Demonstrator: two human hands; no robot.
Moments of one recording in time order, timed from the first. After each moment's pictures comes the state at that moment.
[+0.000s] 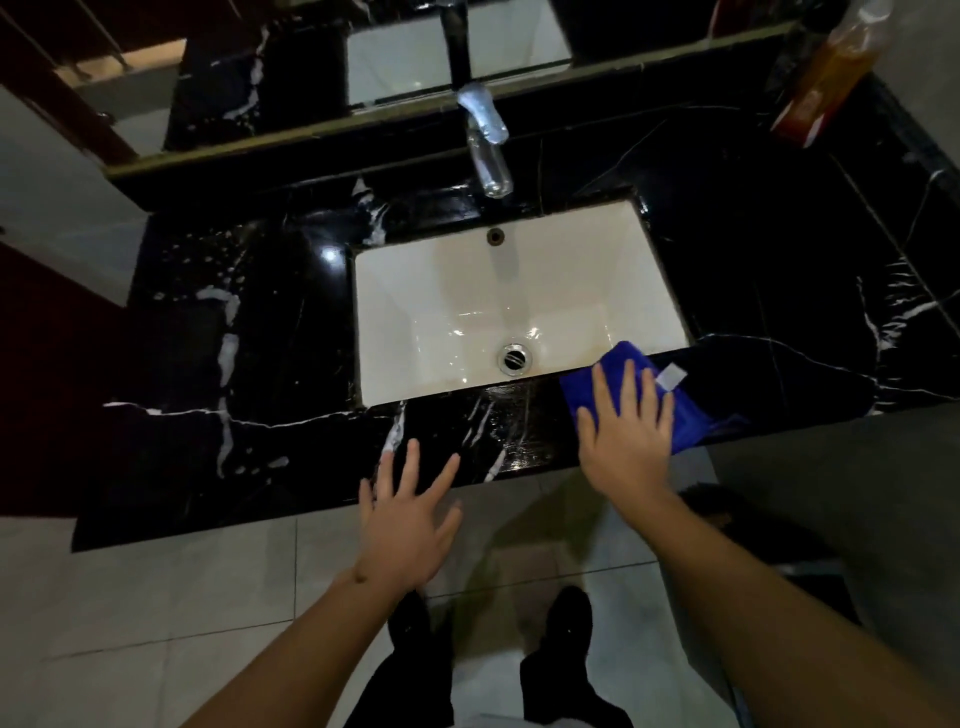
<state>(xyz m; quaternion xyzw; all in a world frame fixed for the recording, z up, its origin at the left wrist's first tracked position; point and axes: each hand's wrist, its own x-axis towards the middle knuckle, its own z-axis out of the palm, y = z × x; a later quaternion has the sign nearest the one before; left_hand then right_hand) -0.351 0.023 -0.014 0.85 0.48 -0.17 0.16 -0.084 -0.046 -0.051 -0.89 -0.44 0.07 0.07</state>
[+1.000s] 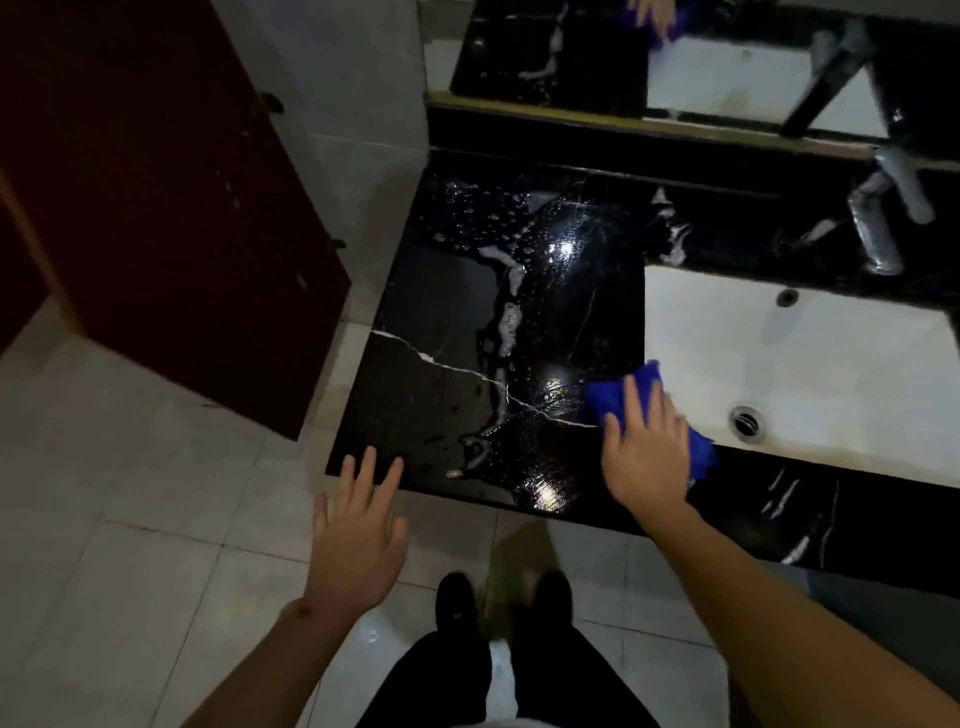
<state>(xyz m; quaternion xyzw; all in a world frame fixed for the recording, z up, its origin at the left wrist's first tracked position) -0.702 0.126 -0.033 0.74 0.63 -0.03 0.21 -0.357 0.148 -0.053 -0.84 -0.54 0.09 0.05</state>
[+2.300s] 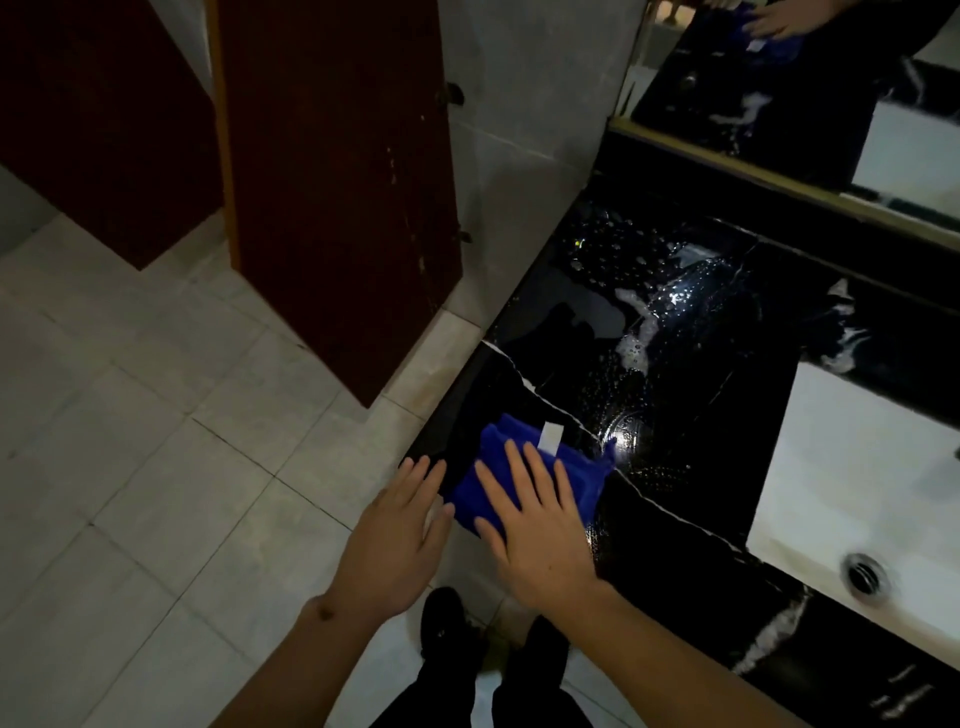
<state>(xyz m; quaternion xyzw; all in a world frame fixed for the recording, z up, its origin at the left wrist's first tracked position) -0.713 0.132 -0.024 0.64 0.69 0.10 0.32 -0.516 0.166 -0.057 -0.52 -0.85 0.13 -0.02</state>
